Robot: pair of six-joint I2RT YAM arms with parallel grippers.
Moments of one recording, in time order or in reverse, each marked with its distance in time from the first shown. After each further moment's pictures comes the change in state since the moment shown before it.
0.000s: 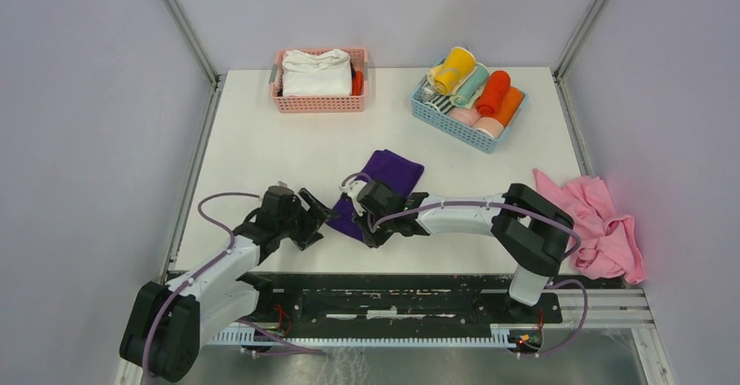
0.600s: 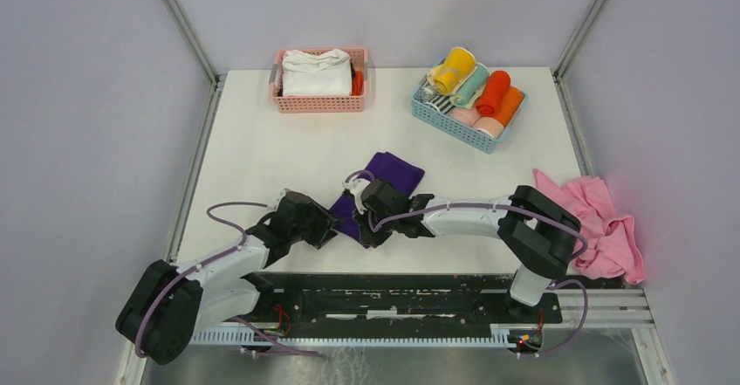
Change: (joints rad) left arm -0.187 0.090 -0.039 0.145 -0.153 -0.274; right arm -0.013 -0.034 -0.047 0.098 -0.062 0.071
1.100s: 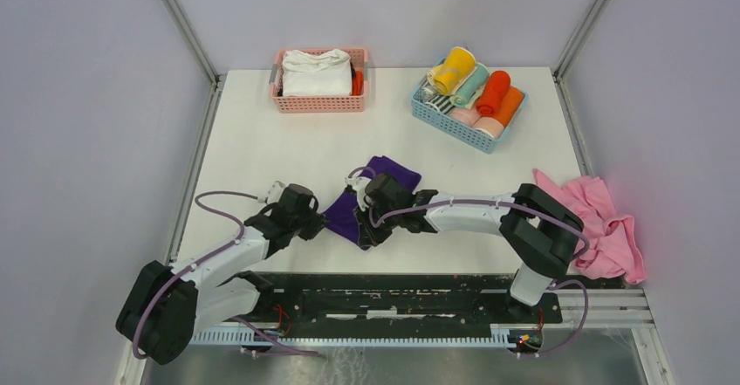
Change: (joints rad) left arm 0.003 0.012 0.101 -0.197 -0.200 0.048; right arm -0.031 -0.013 -0.006 0.002 -0.117 0.017
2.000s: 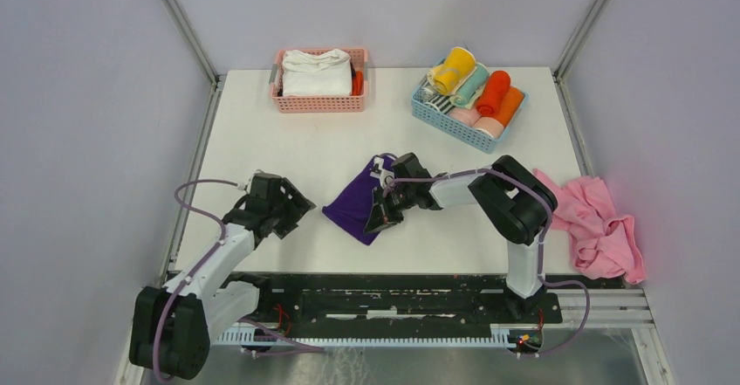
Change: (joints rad) left arm 0.278 -0.056 0.115 -0.157 0.115 0.372; right arm -0.301 0.233 -0.015 0.223 -0.507 0.280
